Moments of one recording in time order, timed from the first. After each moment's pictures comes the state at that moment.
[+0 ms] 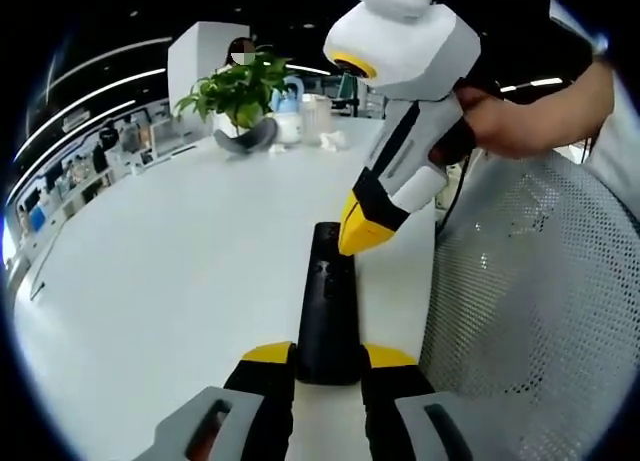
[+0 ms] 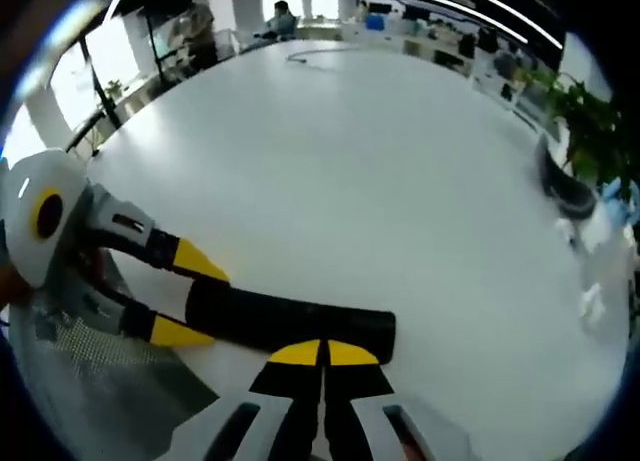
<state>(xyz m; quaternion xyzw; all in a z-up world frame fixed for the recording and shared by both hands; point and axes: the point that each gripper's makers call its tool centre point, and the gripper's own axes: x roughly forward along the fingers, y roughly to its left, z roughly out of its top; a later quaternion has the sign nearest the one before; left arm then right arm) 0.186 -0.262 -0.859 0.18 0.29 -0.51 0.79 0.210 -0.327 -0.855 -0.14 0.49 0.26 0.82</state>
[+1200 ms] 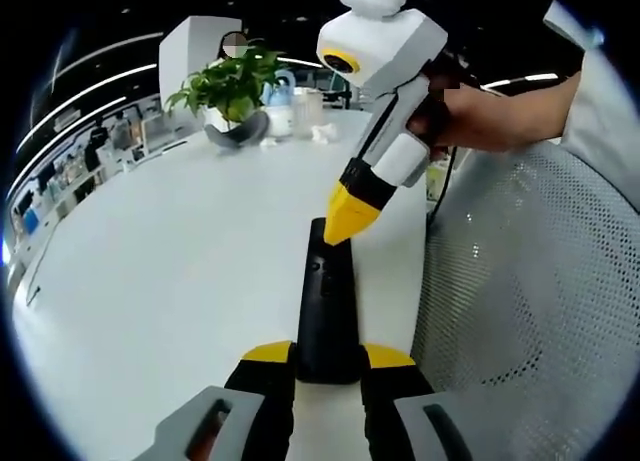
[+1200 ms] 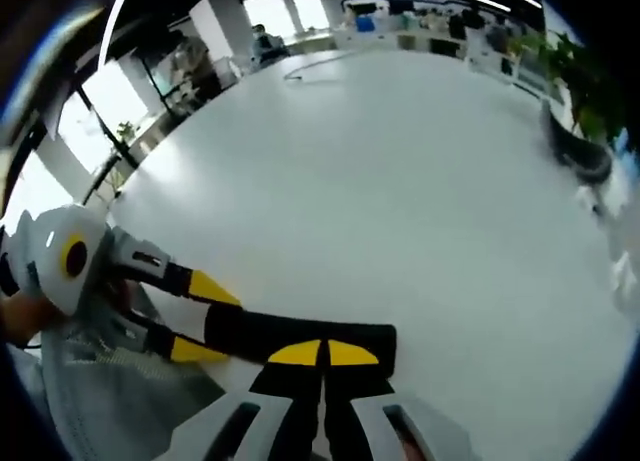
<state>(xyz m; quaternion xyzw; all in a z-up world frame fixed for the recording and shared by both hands) 0.178 -0.260 -0.859 0.19 0.30 -0.52 0.77 0.213 -0.322 -0.848 -0.04 0.50 0.30 0.81</state>
